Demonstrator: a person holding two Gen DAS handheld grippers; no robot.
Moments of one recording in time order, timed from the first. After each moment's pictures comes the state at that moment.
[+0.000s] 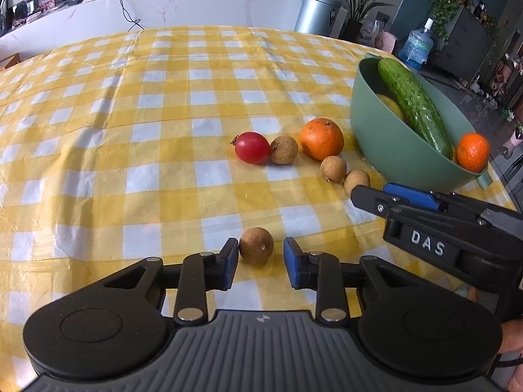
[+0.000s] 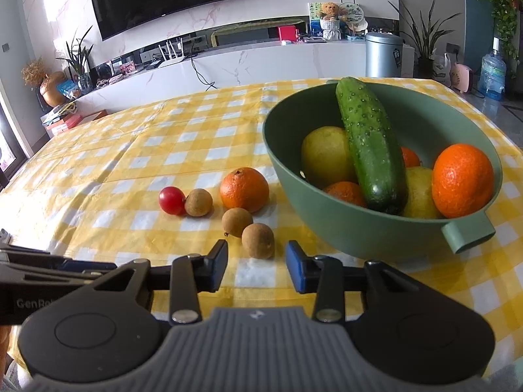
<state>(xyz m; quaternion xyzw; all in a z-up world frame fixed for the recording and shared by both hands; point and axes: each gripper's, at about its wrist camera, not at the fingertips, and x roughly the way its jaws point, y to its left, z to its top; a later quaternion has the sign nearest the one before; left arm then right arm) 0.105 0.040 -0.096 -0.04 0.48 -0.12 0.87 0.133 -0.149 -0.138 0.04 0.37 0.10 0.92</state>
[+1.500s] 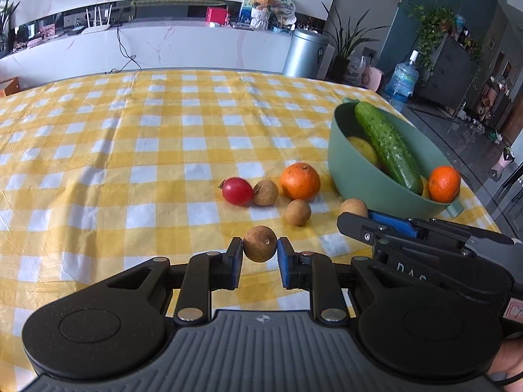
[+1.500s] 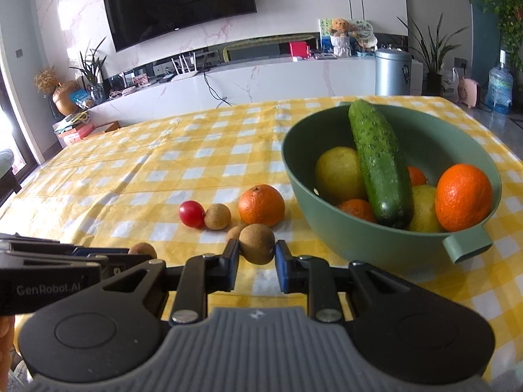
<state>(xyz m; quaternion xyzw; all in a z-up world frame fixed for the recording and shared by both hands) 0.088 0.039 -0.066 -0.06 0.40 -0.13 0.90 0.113 -0.146 -0.122 0.04 0.33 0.12 0.93</state>
